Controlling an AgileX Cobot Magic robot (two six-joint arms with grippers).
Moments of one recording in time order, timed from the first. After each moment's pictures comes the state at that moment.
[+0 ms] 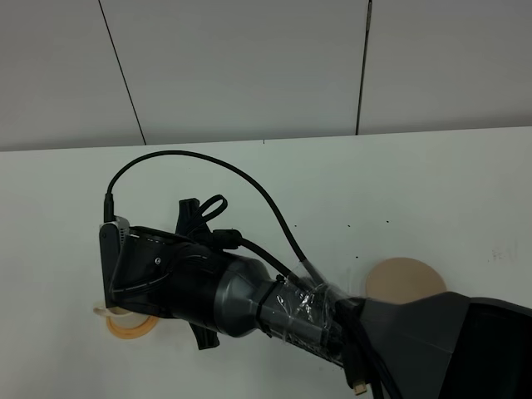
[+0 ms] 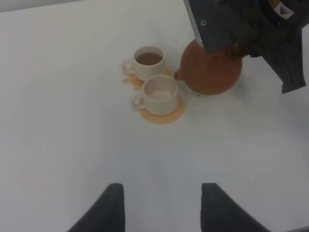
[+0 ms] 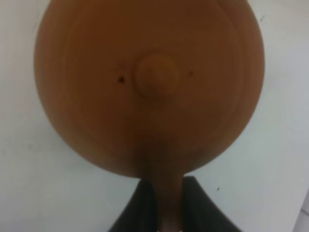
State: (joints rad) left arm -0.01 -0.01 -0.51 -0.07 1.05 0.18; right arm 1.08 2.39 -2.08 -0.58 1.09 -0.47
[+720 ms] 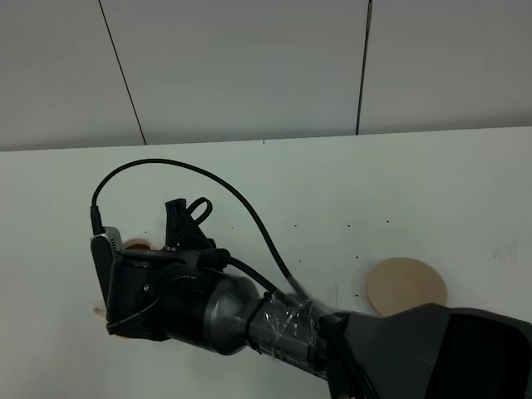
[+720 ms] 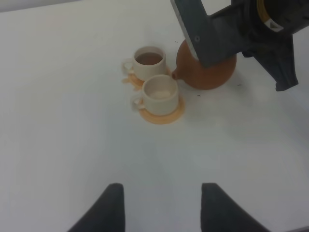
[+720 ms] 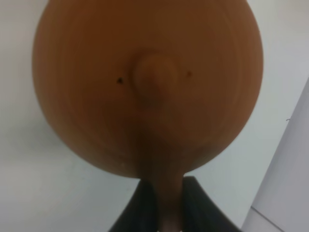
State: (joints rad) left arm -0.01 -0.01 -0.51 -0.07 1.05 0.18; right arm 1.11 2.42 -2.08 -0.74 1.07 -0.47
